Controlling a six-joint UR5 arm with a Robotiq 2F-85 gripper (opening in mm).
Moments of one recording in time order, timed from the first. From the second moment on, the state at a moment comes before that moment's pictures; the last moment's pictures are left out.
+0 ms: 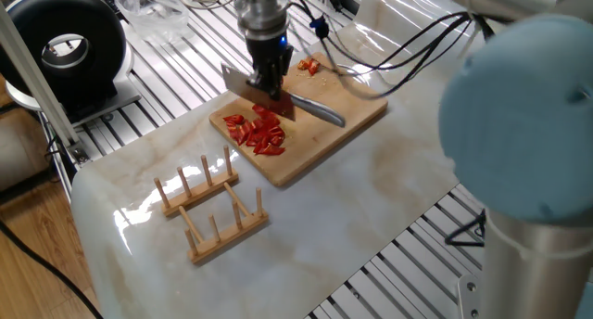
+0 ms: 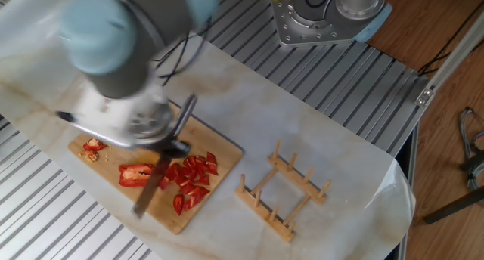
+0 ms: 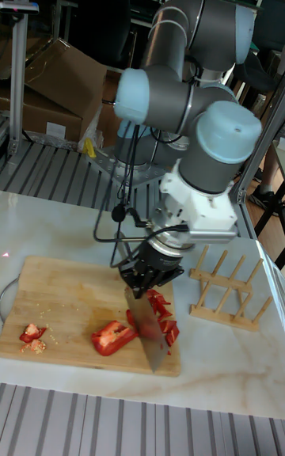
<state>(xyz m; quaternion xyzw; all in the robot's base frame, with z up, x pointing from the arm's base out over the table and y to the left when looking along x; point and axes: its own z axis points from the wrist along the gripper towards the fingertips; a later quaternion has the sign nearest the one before) 0.612 0.034 0.080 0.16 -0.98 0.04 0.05</state>
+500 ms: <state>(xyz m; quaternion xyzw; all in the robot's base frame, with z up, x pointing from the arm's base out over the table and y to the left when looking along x) 0.589 0.042 0.090 0.17 -0.98 0.06 0.05</state>
